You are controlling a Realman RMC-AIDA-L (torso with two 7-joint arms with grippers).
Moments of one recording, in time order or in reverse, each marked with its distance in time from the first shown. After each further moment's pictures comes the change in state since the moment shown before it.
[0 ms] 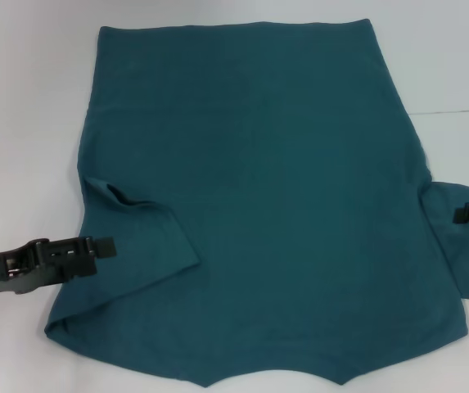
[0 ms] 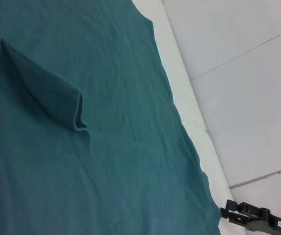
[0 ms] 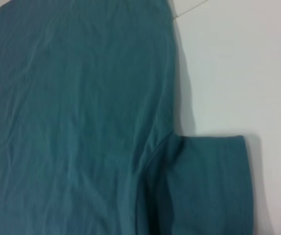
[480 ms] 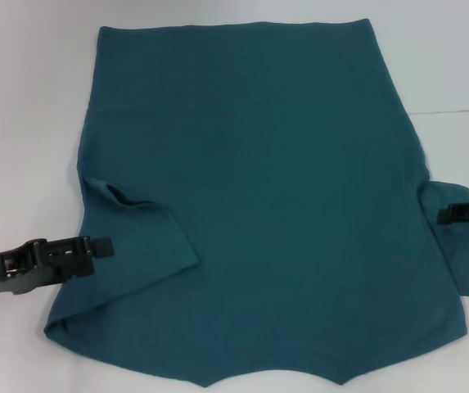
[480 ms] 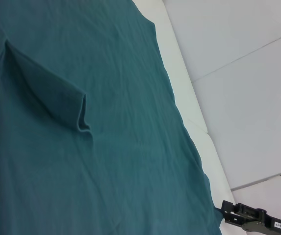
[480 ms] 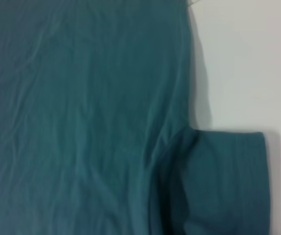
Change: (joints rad) left arm 0.002 0.000 -0.006 0.000 0.003 -0.003 0.000; right arm 0.034 0.000 -0.012 0.065 0.003 0.039 -0.022
